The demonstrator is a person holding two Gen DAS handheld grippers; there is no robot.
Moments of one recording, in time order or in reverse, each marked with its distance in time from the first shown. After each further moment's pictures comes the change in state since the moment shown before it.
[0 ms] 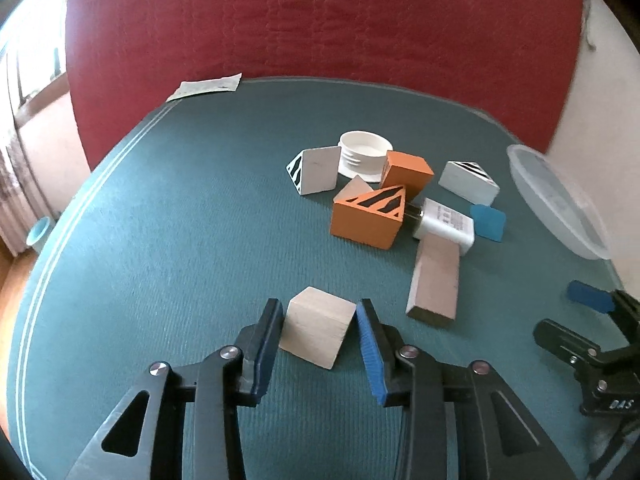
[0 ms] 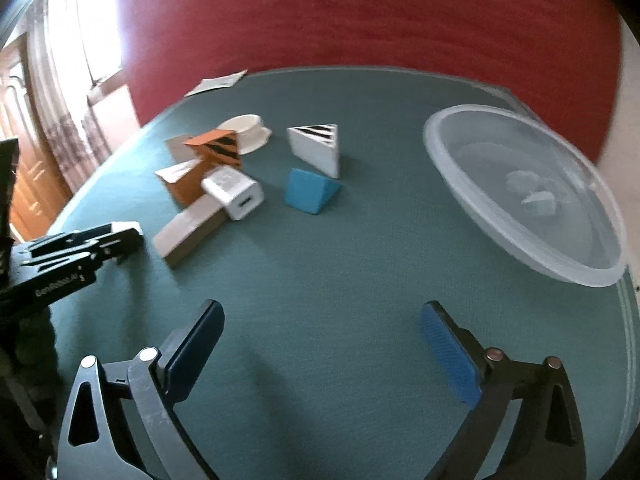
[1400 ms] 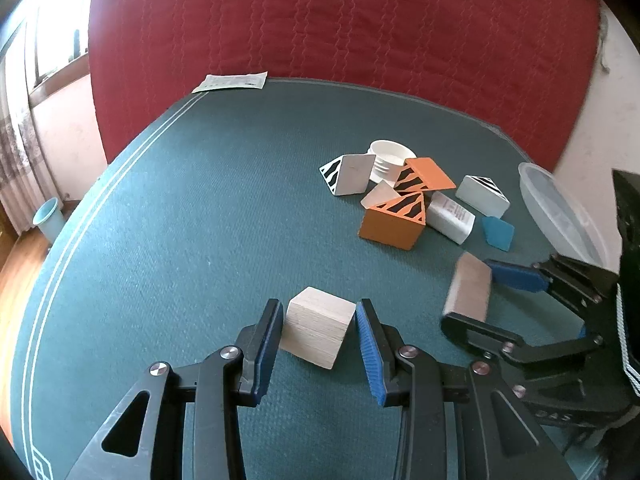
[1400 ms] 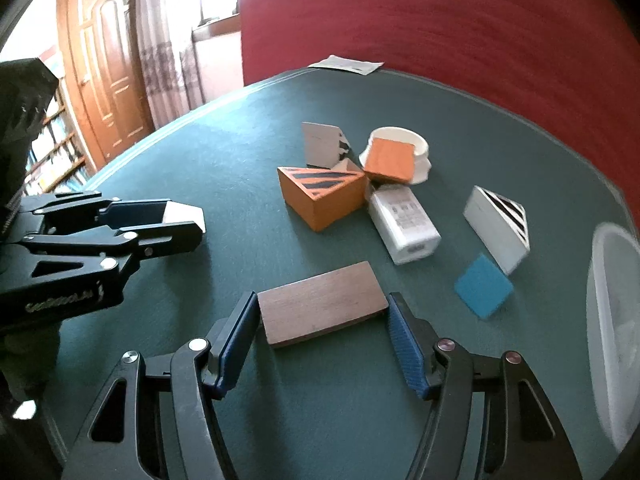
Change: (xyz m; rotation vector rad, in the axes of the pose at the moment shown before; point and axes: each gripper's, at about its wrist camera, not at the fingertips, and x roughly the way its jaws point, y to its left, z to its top) left arm -0.013 0.015 -0.003 -0.075 -0.003 0.025; right arm 0.039 0.077 0.027 -0.343 0.028 0.212
